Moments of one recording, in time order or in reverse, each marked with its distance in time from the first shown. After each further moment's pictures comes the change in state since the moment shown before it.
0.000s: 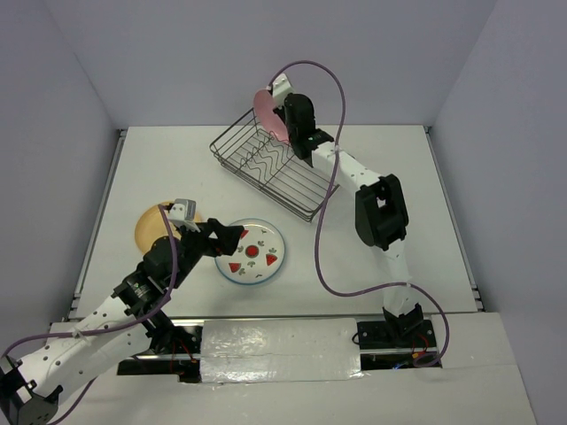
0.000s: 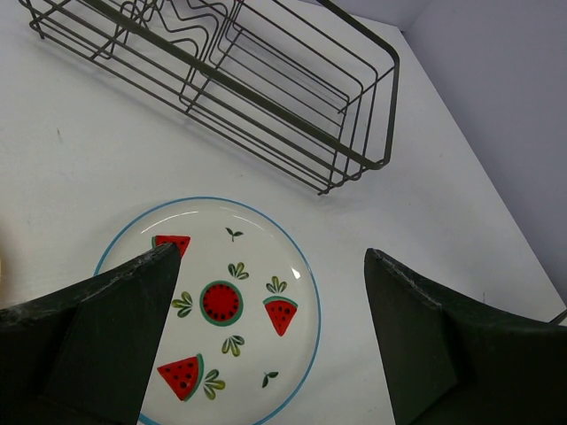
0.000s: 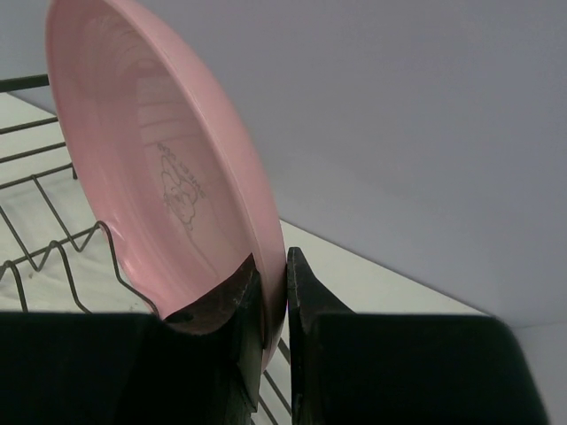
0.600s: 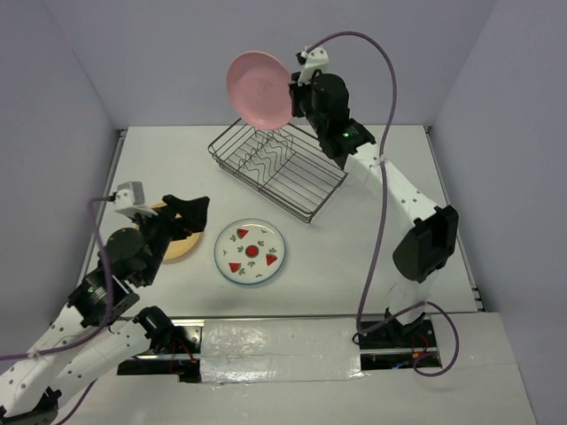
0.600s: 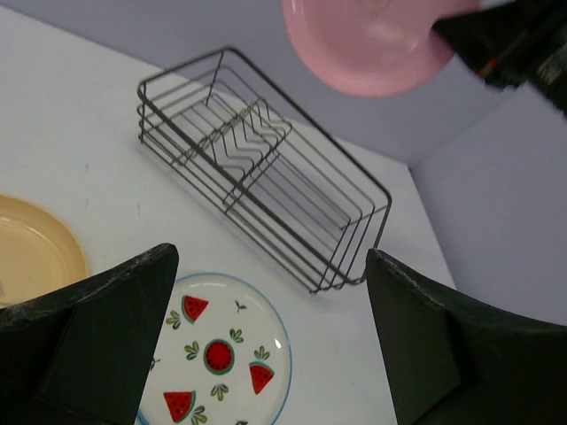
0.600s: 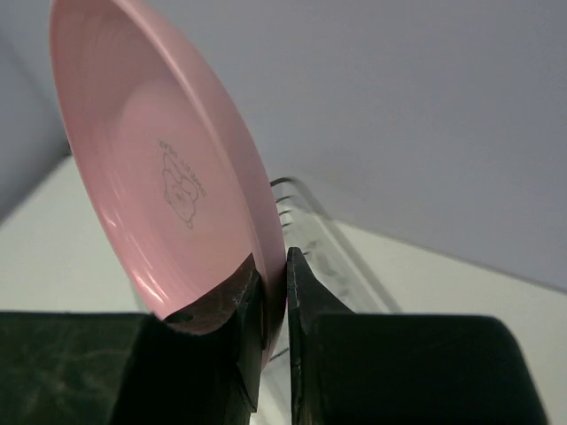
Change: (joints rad) left arm 0.000 -0.047 0.333 -0.305 -0.253 -0.076; right arm 0.029 -0.411 -0.115 -0.157 -0.205 0.418
